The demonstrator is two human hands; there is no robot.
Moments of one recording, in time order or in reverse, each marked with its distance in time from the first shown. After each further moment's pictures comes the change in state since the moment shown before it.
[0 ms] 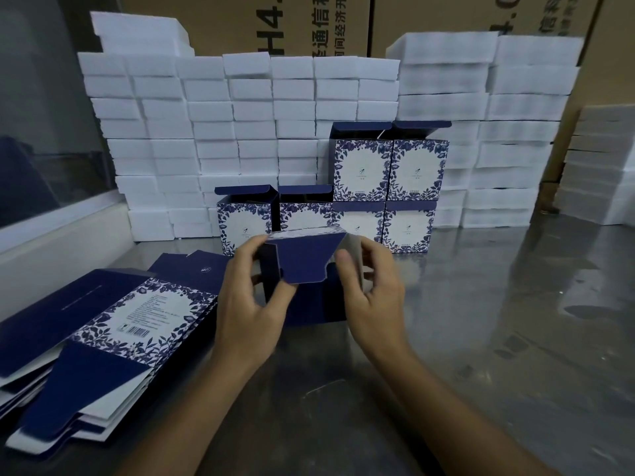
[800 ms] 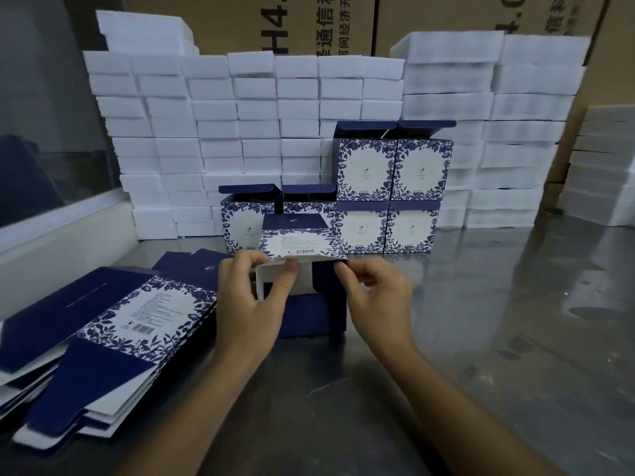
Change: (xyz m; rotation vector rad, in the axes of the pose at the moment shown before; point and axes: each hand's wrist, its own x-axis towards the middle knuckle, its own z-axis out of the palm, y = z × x) left_hand 0.004 -0.008 0.001 0.090 0.134 -0.046; right_hand 0.004 0.014 0.002 -0.181 0.064 -0.052
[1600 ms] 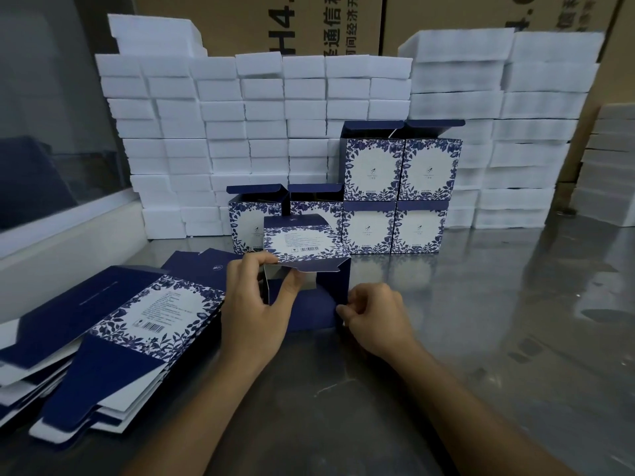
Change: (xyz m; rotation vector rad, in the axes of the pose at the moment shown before) left_hand -0.001 -0.011 -0.003 0.078 -0.023 0.081; right_hand -0.003 0.023 0.000 -0.353 -0.486 0.257
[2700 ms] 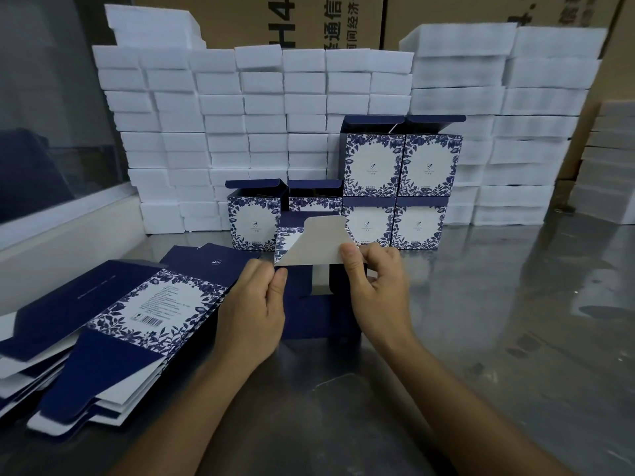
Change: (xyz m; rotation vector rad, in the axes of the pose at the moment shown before) left_hand 0.000 -0.015 -0.001 0.236 -0.099 0.180; right_hand -0.012 -0.038 -0.013 0.490 0.317 -0.155
